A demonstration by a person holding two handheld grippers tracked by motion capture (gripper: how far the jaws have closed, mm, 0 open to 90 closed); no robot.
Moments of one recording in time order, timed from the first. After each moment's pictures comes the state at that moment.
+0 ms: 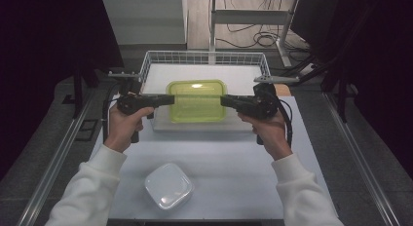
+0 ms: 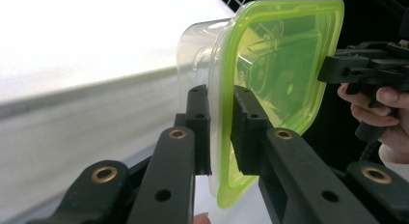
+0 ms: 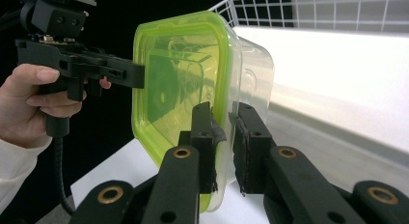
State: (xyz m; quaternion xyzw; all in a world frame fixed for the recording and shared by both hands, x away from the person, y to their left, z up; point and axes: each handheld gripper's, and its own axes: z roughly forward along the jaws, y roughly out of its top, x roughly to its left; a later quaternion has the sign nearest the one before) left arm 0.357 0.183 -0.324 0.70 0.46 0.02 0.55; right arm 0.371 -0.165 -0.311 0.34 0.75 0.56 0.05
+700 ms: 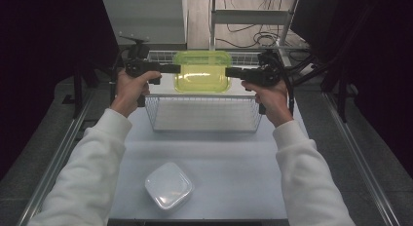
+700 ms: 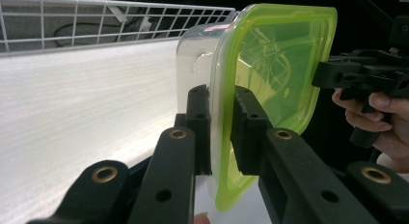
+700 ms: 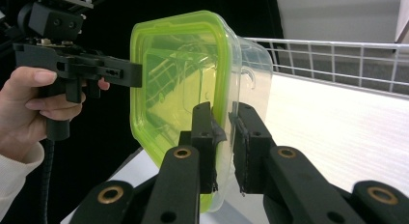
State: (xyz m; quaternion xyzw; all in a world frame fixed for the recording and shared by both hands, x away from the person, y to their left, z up) left arm 0.436 0.180 -0.288 0.71 0.45 0.00 0.54; right arm 0.439 -0.170 -0.278 0.37 0.74 0.56 0.04
